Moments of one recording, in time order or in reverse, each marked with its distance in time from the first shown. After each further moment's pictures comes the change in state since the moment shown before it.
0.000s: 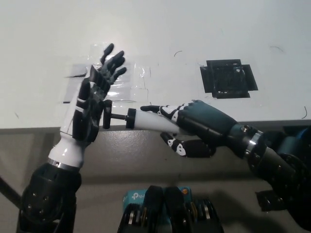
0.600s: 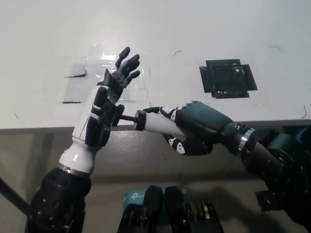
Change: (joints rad) left_arm 0.022 -0.001 -0.063 -0.034 0.037 0.001 0.009; right_arm -0.016 0.011 0.022 0.081 -0.043 -0.005 -0.006
